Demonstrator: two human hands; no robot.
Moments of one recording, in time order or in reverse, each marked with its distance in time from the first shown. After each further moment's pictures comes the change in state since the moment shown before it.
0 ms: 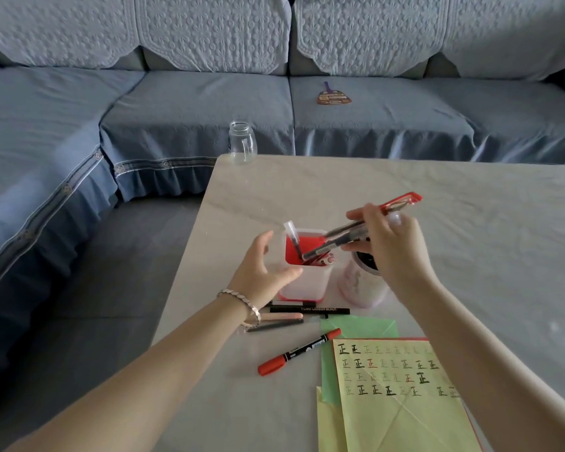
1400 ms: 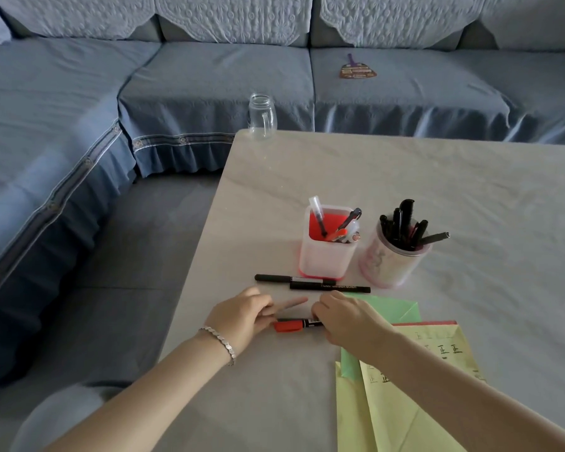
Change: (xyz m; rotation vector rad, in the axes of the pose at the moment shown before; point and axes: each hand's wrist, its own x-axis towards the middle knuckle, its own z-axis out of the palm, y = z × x) left_hand -0.056 -0.089 -0.011 0.607 -0.120 0.206; right_hand -0.039 0.122 0.041 -1.357 -0.760 -0.616
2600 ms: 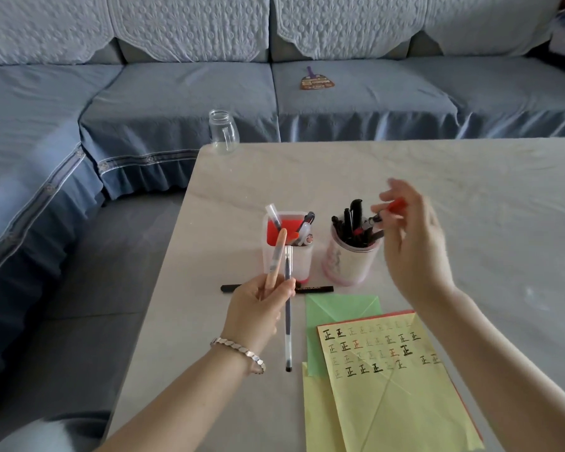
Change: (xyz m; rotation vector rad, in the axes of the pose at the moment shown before) left_hand 0.008 0.115 -0.028 -1.071 0.199 -0.374; right_hand -0.057 0.069 -0.082 0.590 1.104 0.349
